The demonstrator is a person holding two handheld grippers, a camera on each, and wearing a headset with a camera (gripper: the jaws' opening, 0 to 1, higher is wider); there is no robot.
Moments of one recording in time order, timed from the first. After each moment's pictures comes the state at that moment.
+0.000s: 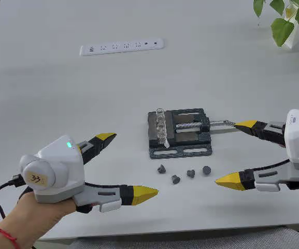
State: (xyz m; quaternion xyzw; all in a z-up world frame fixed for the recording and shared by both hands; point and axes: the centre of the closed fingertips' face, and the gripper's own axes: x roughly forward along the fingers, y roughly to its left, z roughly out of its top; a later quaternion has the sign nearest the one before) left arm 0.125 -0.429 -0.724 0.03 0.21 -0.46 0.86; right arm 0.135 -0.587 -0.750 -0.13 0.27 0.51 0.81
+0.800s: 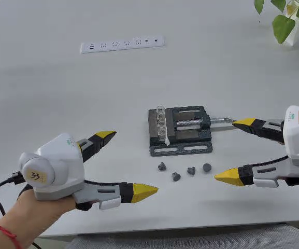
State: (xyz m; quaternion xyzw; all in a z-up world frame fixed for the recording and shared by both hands) left arm 0.126 -0.424 -0.728 0.03 0.22 -0.46 0.86; right arm 0.134 -0.585 -0.749 -0.13 0.27 0.51 0.81
